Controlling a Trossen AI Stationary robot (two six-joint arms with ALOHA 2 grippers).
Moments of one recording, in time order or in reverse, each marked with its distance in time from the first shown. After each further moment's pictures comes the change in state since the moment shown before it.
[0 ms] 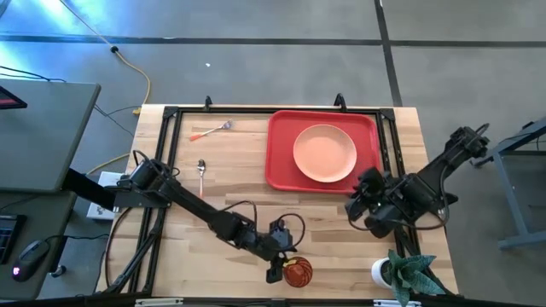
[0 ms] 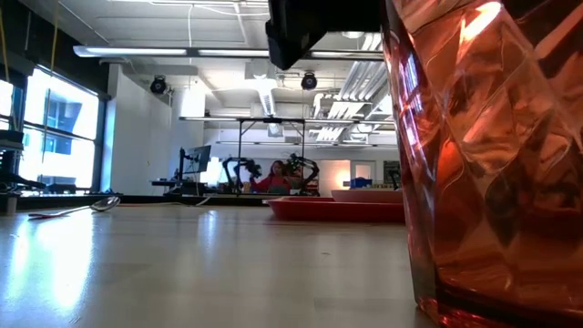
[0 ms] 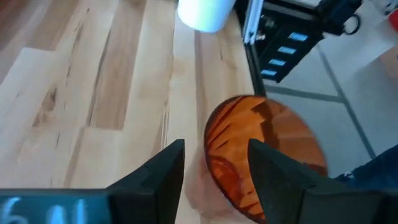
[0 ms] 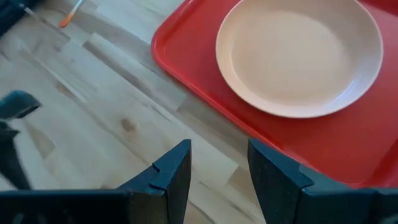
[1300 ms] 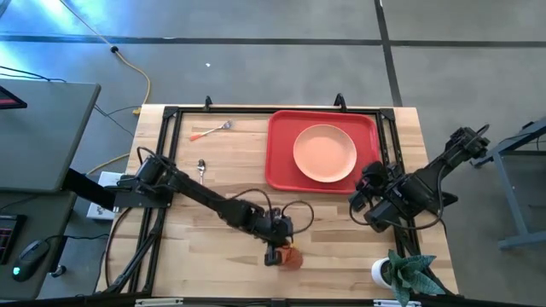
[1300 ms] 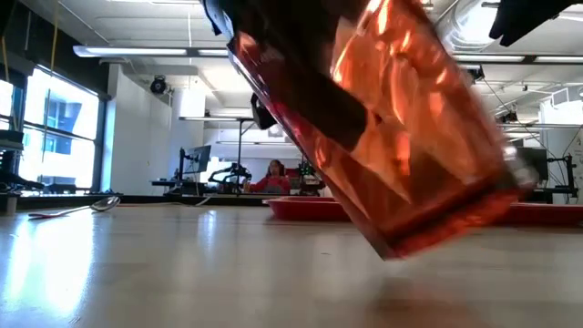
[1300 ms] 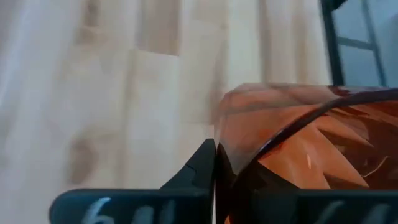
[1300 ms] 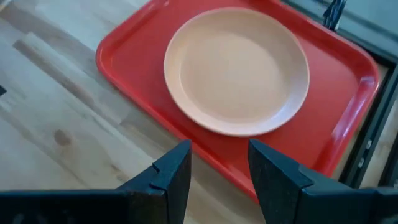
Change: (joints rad) left arm 0.125 0.014 -0.001 -0.247 0.177 0.014; right arm -0.039 0.006 0.000 -0.200 0.046 -0.001
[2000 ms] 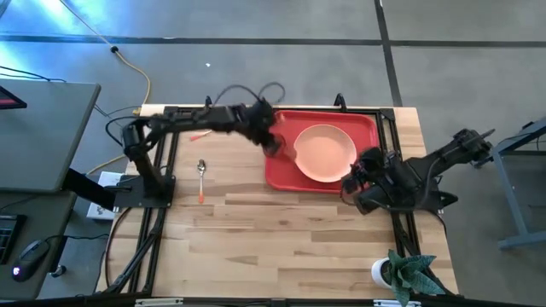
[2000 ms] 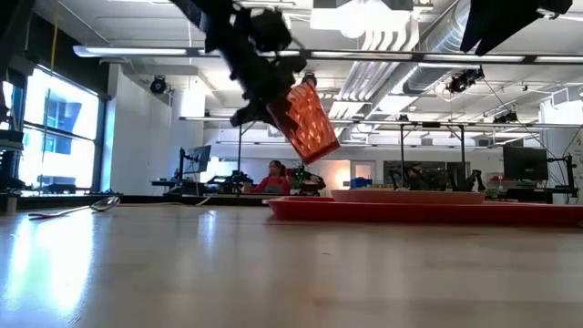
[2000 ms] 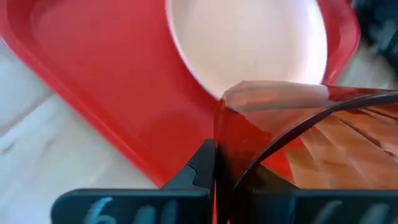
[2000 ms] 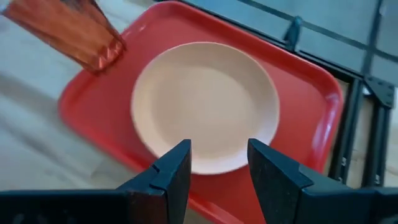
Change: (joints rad) left arm 0.749 -0.219 0.000 -0.289 0.181 0.014; right arm -0.188 -0.005 0.000 0.000 0.075 -0.045
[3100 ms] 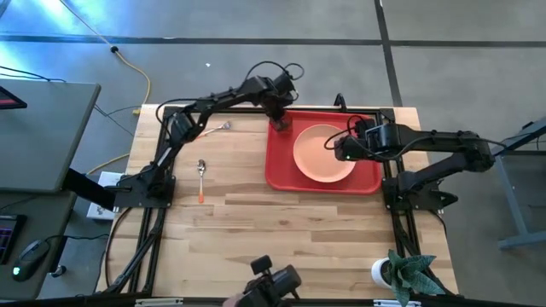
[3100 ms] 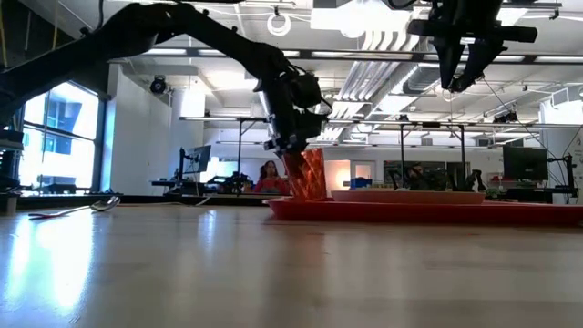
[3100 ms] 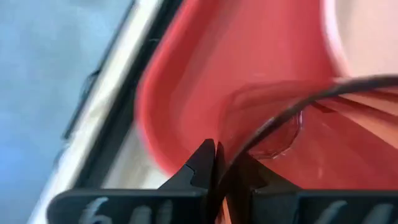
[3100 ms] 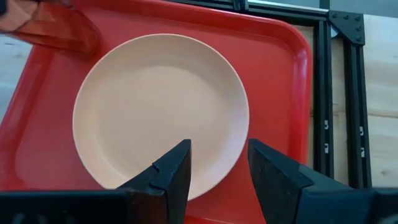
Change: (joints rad) left arm 0.204 0.598 0.768 -0.441 -0.166 0.583; right arm -0.517 0.000 0.000 0.142 -0.224 -0.201
